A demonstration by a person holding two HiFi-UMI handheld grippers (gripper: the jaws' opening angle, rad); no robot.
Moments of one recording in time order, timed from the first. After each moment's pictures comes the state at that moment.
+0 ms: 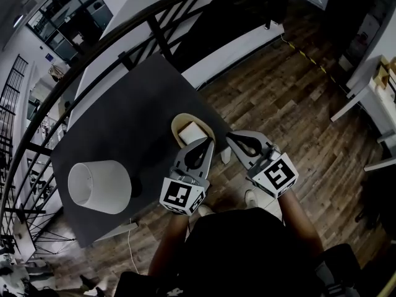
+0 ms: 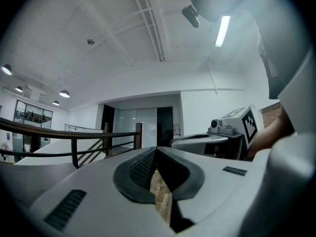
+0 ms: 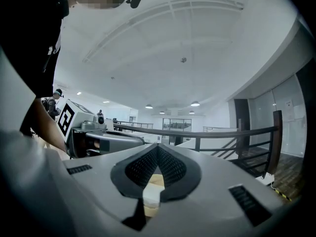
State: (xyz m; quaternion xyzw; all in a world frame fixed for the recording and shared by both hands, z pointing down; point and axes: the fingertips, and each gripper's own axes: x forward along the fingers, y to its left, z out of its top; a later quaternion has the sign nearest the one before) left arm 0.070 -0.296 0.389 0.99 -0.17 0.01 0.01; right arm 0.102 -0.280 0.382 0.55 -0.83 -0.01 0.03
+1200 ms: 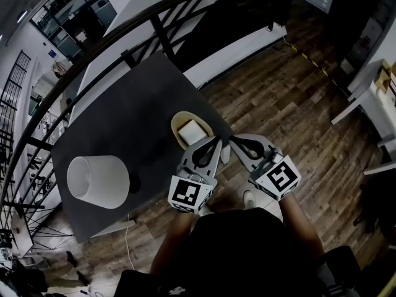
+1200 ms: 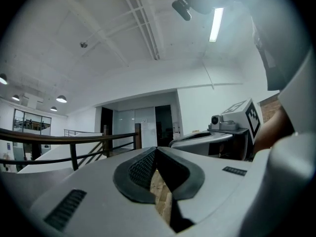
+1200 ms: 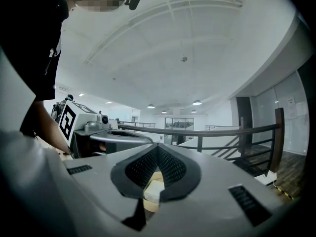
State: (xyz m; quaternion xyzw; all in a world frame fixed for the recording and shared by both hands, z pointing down) left arm 0.090 -0.276 0.389 0.99 -0.17 0.02 -0.03; right arm 0.105 -0.260 0.385 0.54 -0.84 0.00 0.03
